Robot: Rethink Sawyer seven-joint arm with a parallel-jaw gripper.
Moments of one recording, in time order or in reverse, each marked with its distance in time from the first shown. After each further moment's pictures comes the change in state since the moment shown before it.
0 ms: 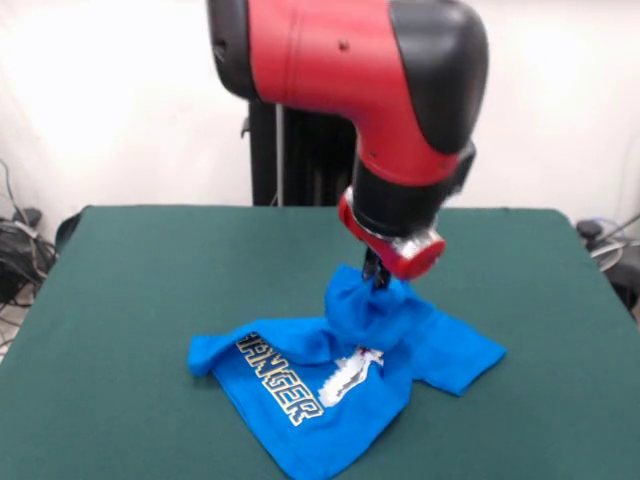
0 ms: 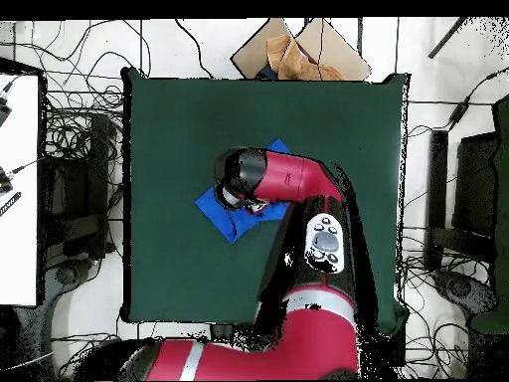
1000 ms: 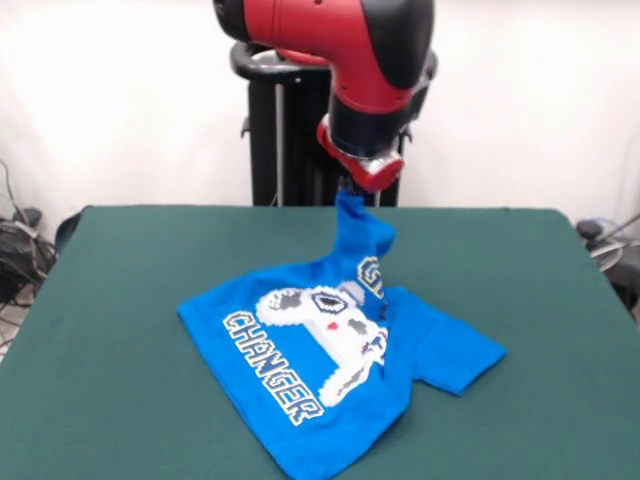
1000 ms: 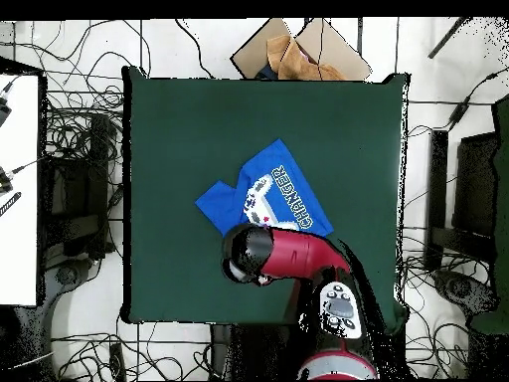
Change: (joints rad) arm -0.069 -0.149 0.000 0.450 -0.140 -0.196 0.000
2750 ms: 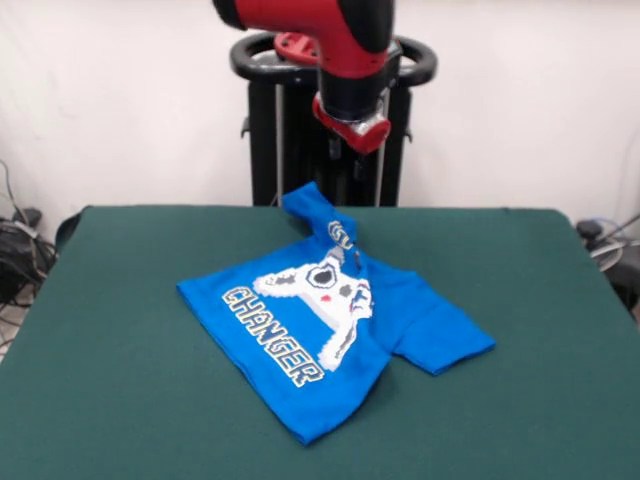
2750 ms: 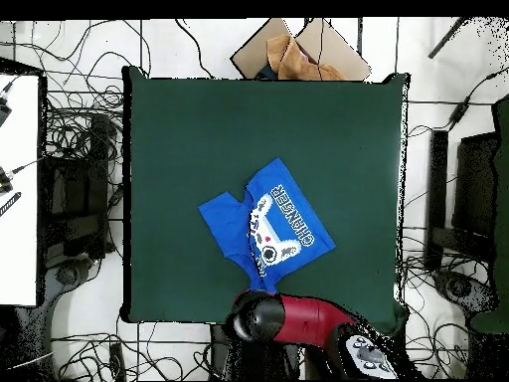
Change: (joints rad) arm -0.193 -0.050 0.099 0.326 -0.118 -0.292 0.000
